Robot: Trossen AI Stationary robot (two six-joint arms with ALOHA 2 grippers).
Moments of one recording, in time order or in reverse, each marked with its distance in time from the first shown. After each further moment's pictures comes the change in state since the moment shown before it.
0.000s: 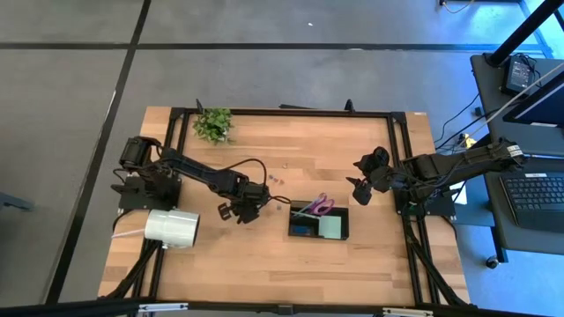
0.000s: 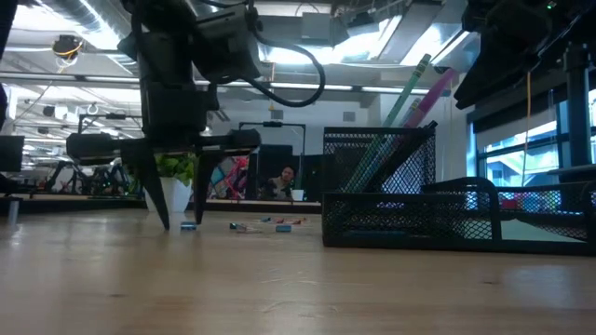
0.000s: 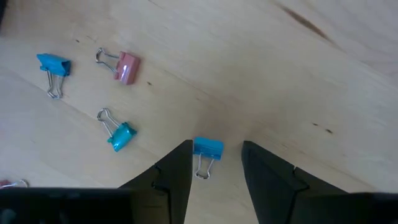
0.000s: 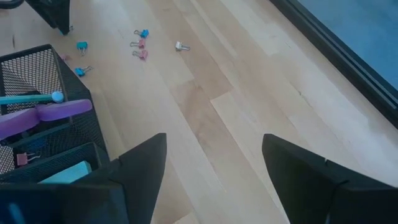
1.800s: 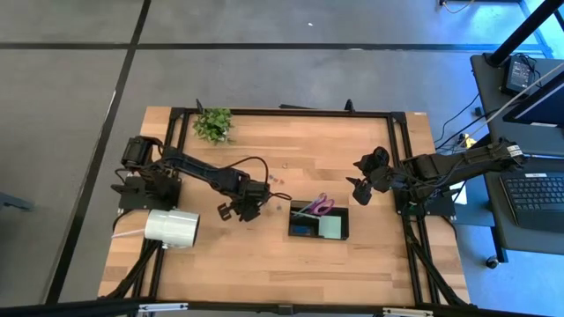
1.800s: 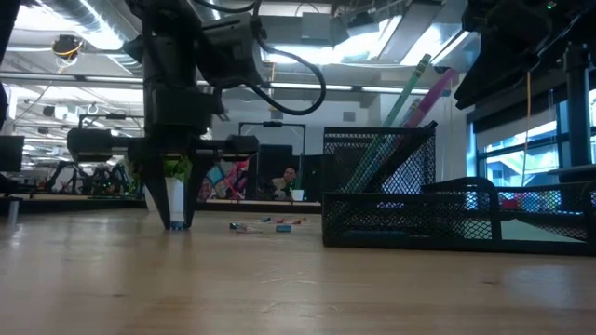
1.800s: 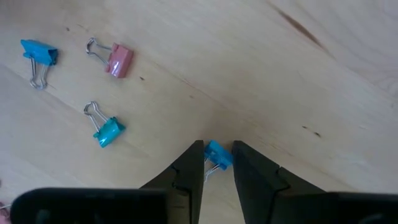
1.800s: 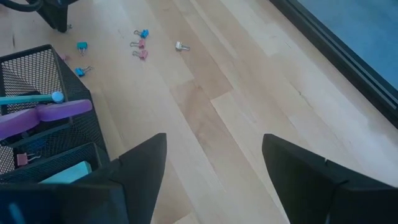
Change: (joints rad) left arm 0.024 0.024 0.002 -0.027 0.053 -0.048; right arm 0.000 0.000 0.000 0.001 0.000 0.000
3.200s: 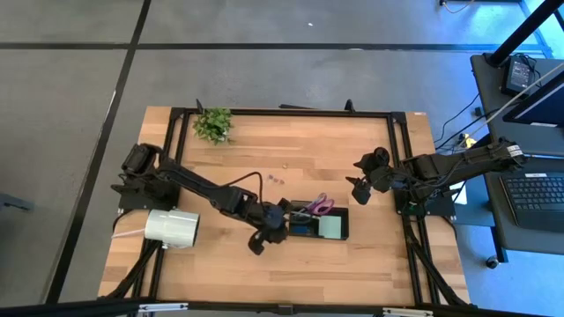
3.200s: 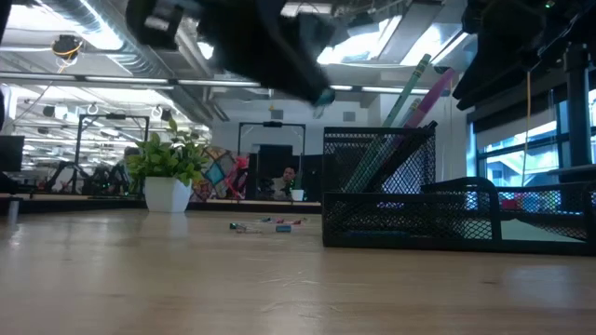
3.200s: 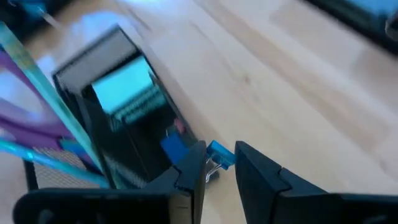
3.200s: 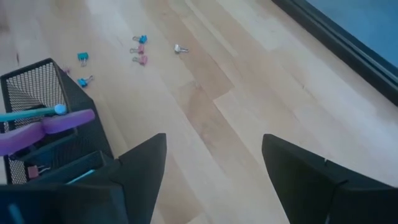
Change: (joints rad) left arm -0.215 0.008 0.256 0.362 -0.051 -0.532; right arm 0.000 0.000 0.000 0.002 -0.001 0.080
